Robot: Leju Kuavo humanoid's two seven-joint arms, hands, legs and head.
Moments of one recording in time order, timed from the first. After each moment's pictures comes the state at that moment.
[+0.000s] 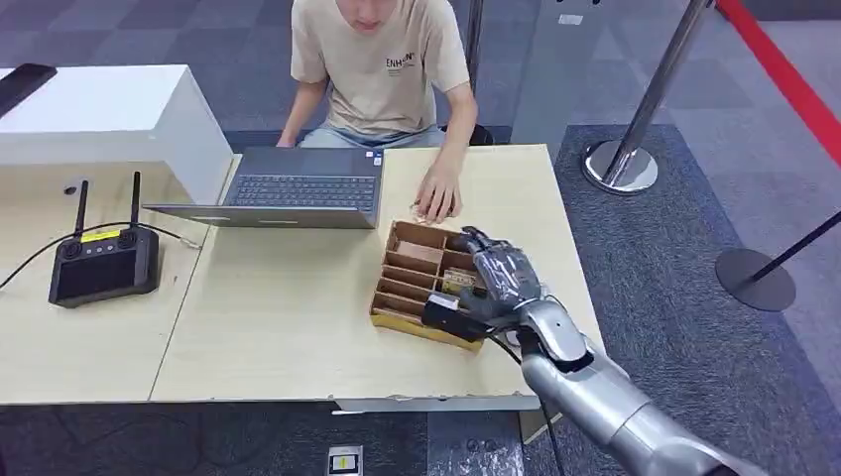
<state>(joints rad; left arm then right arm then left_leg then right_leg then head) -0.14 0.05 -1.26 -0.20 0.79 0.43 0.13 -0.54 -0.26 0.80 -1.13 0.87 -0.44 0.25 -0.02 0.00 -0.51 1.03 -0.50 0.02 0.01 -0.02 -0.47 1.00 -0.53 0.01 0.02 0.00</state>
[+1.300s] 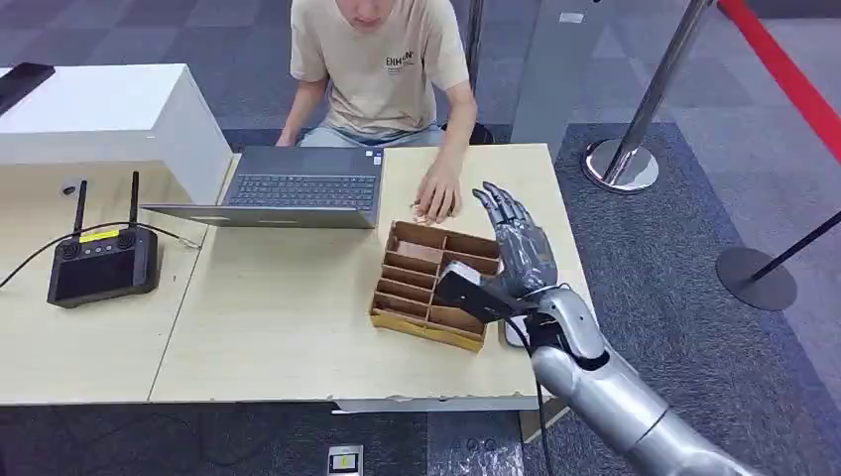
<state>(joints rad) -0.12 0.05 -1.25 -0.20 0.80 0.46 0.11 -0.49 -0.30 0.70 -1.42 0.75 -0.52 0.26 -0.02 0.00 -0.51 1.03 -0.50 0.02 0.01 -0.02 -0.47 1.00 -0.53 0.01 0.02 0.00</state>
